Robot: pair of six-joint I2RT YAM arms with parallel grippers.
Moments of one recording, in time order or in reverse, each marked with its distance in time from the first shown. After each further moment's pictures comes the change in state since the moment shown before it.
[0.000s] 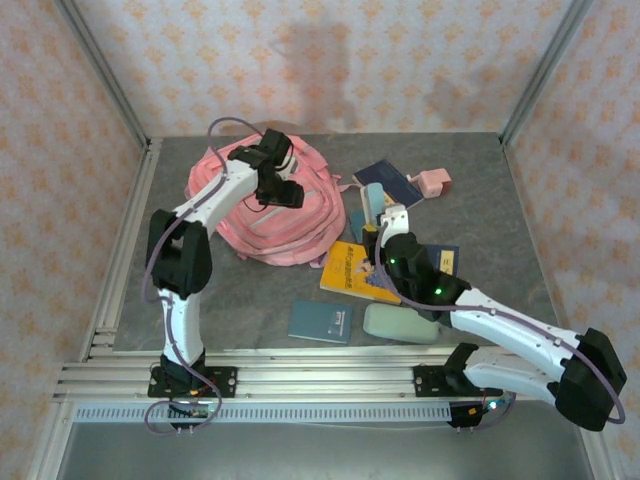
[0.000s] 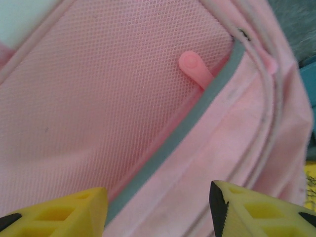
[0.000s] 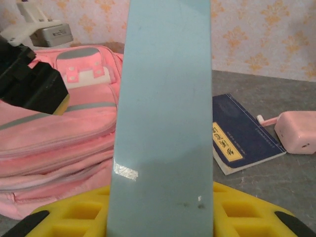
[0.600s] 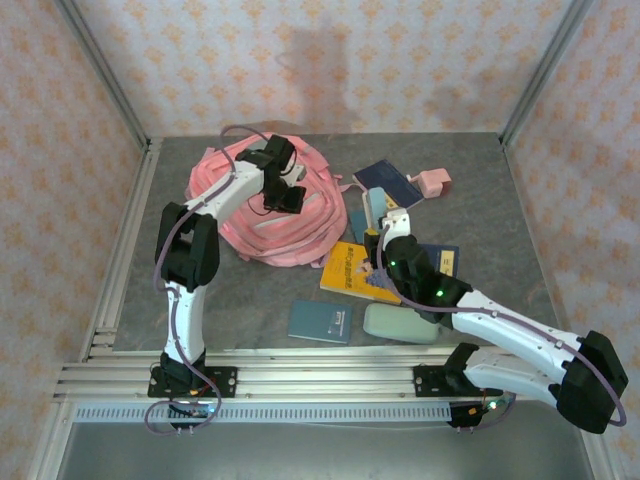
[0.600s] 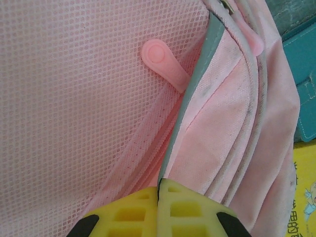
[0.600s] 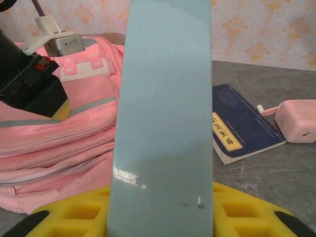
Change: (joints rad) left arm 0.002 0.040 -0.023 0.023 0.149 0.019; right arm -0.005 -0.005 -0.006 -0.023 -0.013 0.026
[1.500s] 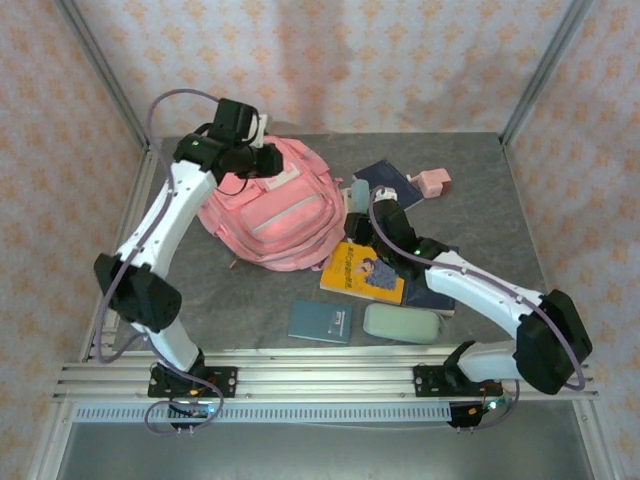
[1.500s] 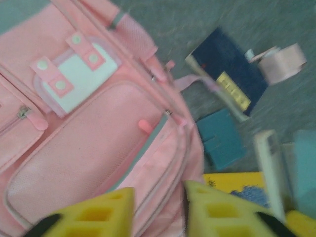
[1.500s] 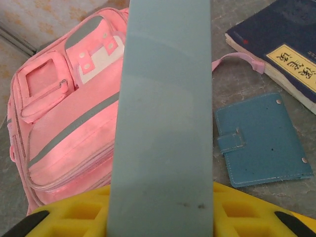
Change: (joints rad) left arm 0.034 -0.314 0.047 -0.027 -0.069 -0.124; right arm -0.152 0.314 0.248 -0.111 -0.351 0.415
